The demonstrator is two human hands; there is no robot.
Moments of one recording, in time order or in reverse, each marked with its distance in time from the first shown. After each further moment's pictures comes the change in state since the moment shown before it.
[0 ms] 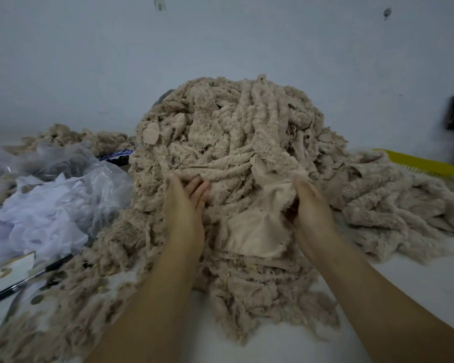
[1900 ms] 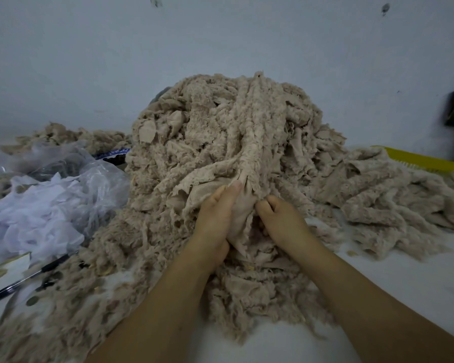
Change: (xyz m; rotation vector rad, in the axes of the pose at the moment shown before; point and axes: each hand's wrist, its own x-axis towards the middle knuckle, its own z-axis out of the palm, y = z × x) left_hand -0.033 -0.015 0.019 0.220 -0.369 -0.112; right_hand -0.009 0.017 0.013 -0.775 -0.274 -0.188
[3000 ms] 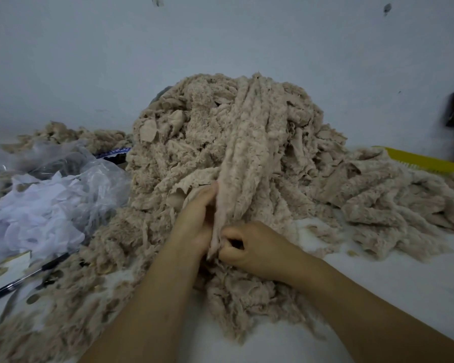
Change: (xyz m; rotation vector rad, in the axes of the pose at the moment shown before) left_hand 0.018 0.013 -0.026 -0.483 0.047 -0.272; right_hand -0.029 -0.017 0.019 -0.199 -0.382 -0.509
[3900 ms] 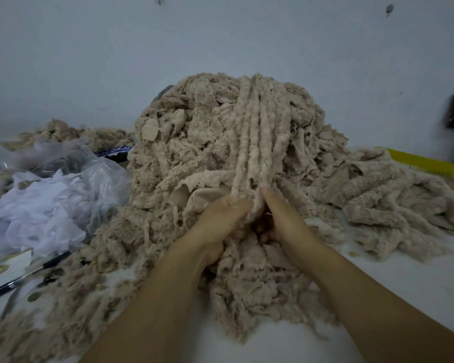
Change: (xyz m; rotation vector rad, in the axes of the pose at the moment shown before) left_hand -0.013 -0.016 0.009 0.744 -0.181 0.065; right_hand 0.008 0.035 -0.017 0.781 0.333 0.517
